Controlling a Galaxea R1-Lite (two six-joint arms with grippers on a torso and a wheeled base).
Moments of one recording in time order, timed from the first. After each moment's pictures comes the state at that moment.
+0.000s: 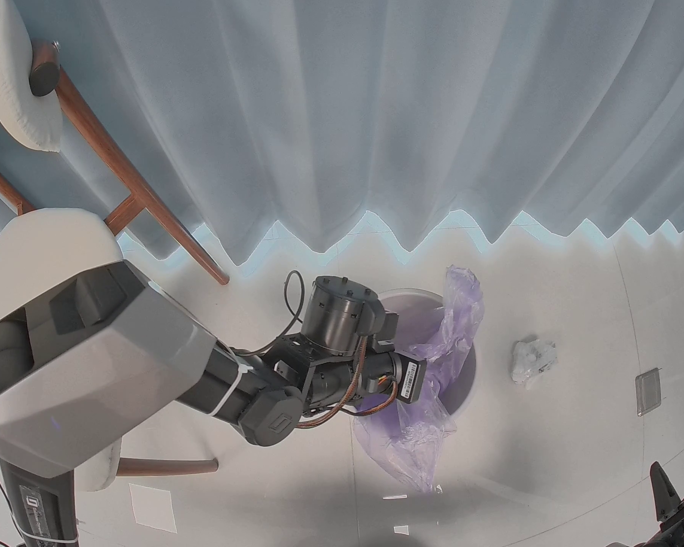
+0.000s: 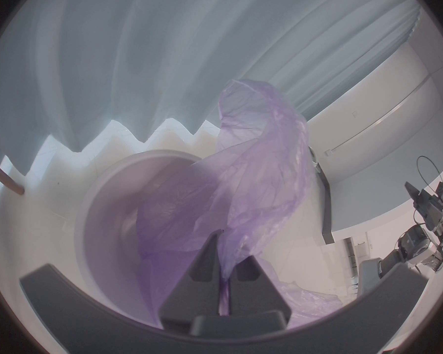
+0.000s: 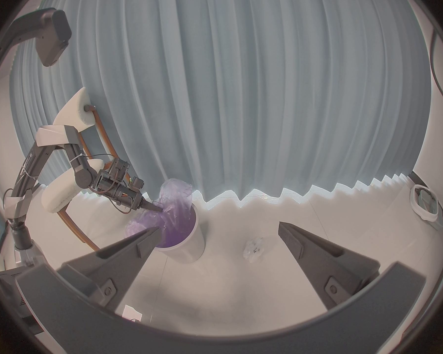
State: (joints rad) left arm -0.75 2.21 -1.17 -0.62 -0.16 -0.17; right arm 0.00 0.02 -0.02 0.00 0.02 0.01
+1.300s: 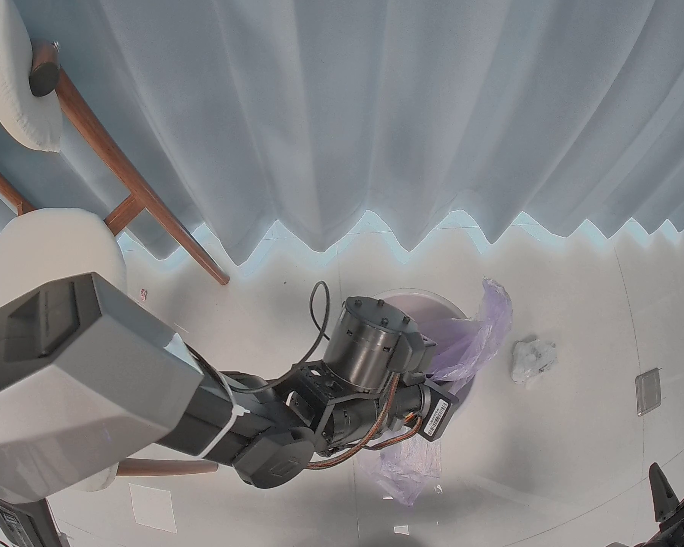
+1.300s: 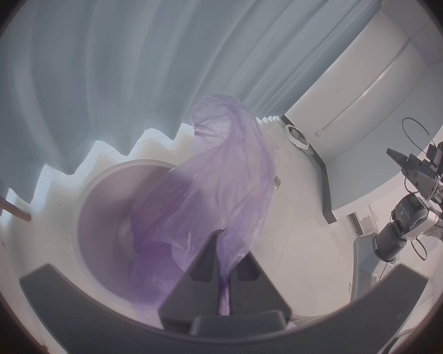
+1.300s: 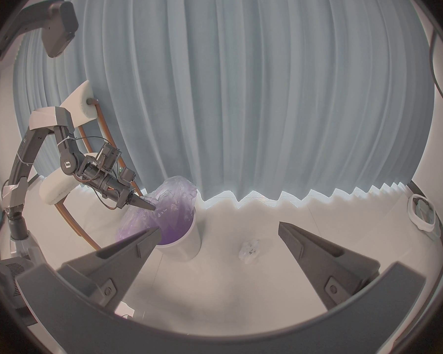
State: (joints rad) left arm -0.88 2.12 -1.09 -0.58 -0.05 -0.06; right arm 0.00 0.02 -0.02 0.00 0.02 -0.04
